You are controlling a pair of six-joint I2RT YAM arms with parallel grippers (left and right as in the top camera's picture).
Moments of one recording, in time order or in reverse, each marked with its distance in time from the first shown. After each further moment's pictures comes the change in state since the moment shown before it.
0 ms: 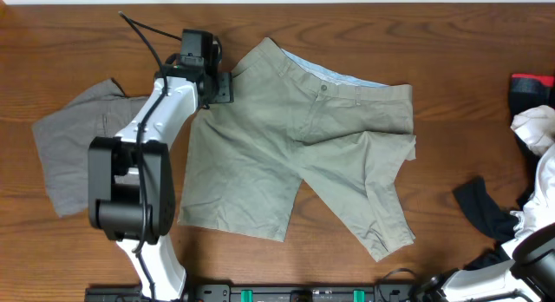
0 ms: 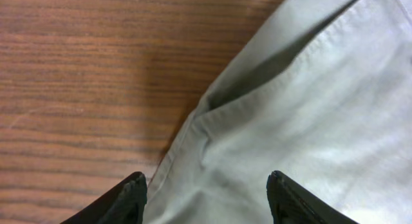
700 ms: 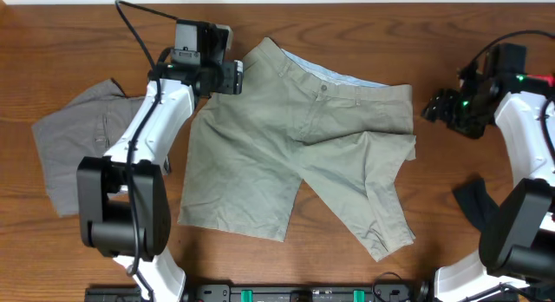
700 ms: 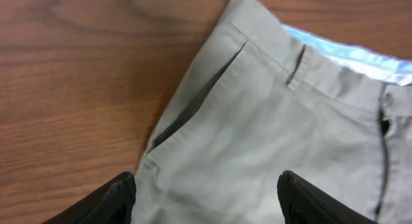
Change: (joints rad) left arm -0.014 -0.082 0.000 0.063 0.136 0.148; right arm 0.619 0.000 -0.080 -0.042 0.129 -0.093
